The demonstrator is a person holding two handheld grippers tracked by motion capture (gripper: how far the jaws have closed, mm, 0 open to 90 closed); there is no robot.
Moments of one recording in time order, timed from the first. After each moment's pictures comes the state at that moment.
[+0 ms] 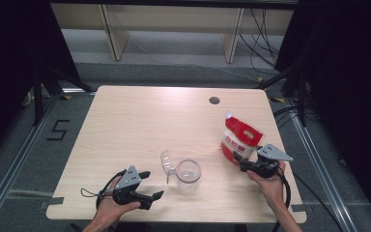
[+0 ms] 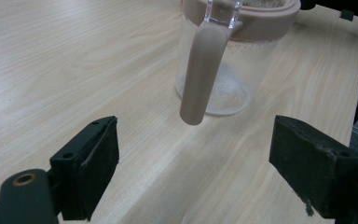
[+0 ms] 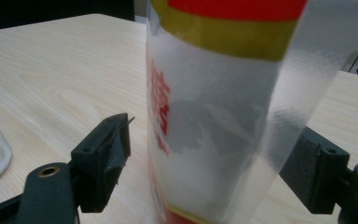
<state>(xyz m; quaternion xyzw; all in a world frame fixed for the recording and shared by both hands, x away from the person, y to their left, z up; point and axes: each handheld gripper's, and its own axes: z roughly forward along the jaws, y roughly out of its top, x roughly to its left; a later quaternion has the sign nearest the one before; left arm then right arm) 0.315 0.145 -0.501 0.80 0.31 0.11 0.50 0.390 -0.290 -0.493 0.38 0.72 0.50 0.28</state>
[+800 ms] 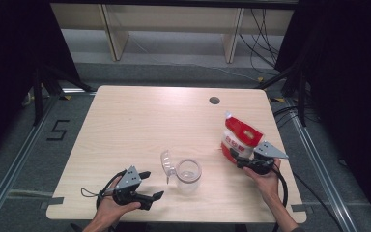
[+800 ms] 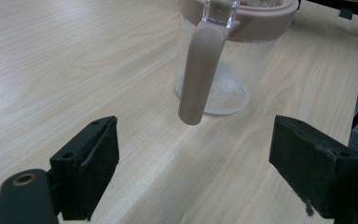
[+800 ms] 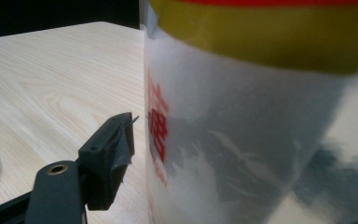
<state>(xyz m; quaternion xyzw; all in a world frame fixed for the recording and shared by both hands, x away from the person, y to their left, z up) 0.315 0.145 -0.501 0.81 0.29 0.11 0.50 0.406 -0.284 -0.501 0.36 0.72 0.52 0.29</state>
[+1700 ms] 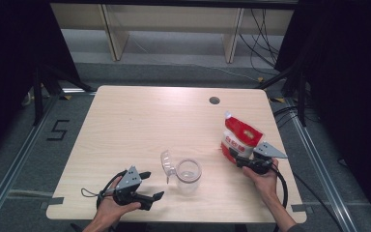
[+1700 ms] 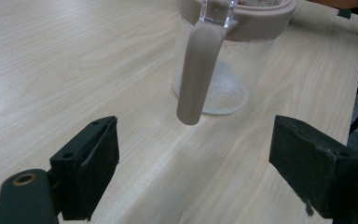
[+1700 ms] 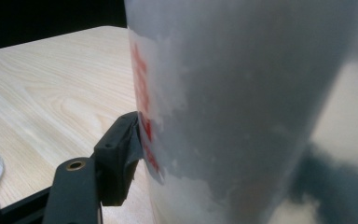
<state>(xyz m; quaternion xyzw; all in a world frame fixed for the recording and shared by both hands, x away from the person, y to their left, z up) 0.315 0.144 -0.501 0.81 0.29 0.11 0.50 0.409 -0.284 -0.514 0.39 0.70 0.54 0.25</state>
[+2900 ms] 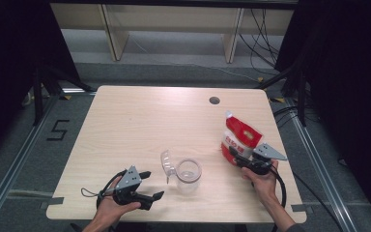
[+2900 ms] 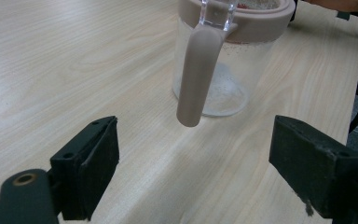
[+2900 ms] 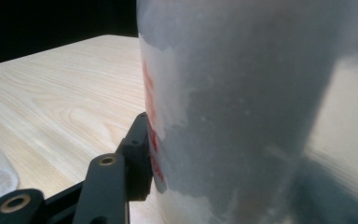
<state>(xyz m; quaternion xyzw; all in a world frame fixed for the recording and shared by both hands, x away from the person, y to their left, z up) 0.315 0.144 -0.500 0.80 0.30 0.11 0.50 0.404 -0.280 -0.510 0.39 0.70 0.55 0.26</state>
